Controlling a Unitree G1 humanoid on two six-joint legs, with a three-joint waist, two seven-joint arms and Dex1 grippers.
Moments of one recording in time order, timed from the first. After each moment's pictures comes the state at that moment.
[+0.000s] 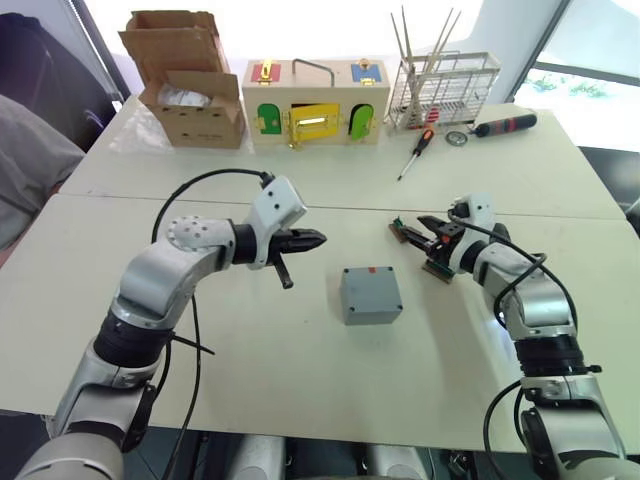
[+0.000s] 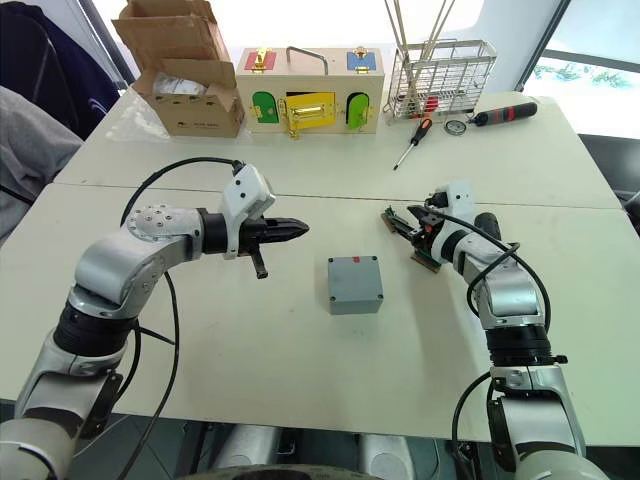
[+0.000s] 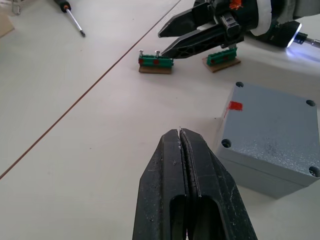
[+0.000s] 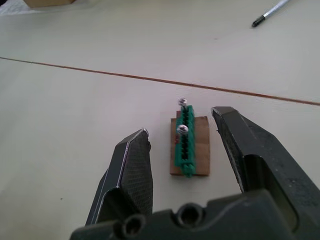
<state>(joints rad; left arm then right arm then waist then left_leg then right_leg) -0.65 0.54 -0.19 -0.30 -0.37 0.86 -0.81 -0.49 -0.50 -0.05 0.17 0.23 0.46 0.57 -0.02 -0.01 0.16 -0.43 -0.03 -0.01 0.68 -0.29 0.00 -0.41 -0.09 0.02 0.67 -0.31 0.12</state>
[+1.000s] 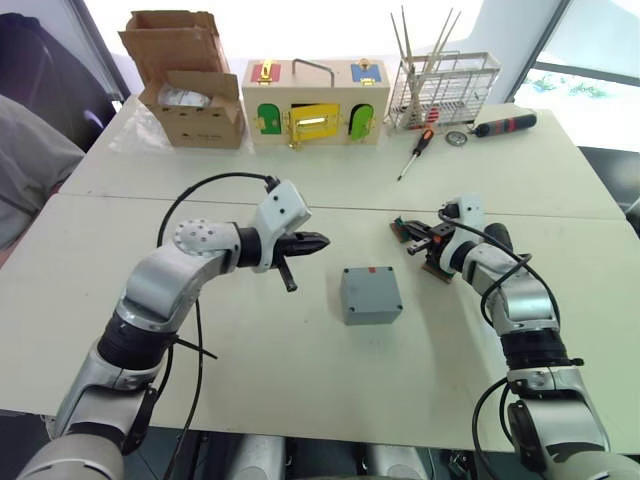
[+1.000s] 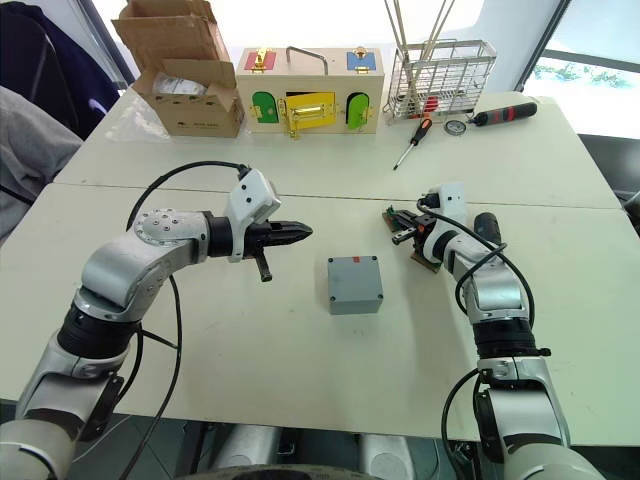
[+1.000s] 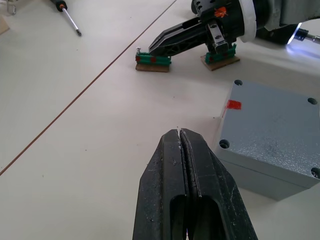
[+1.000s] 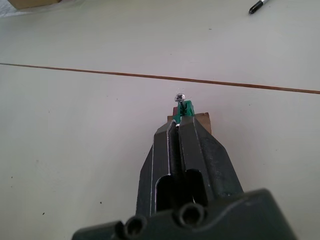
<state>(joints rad) -0.64 0.54 -0.22 -0.30 -0.37 0.84 -0.78 -0.53 -0.45 -0.05 0.26 0.20 0.42 0.55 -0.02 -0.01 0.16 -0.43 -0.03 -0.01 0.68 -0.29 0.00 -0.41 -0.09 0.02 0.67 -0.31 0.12</state>
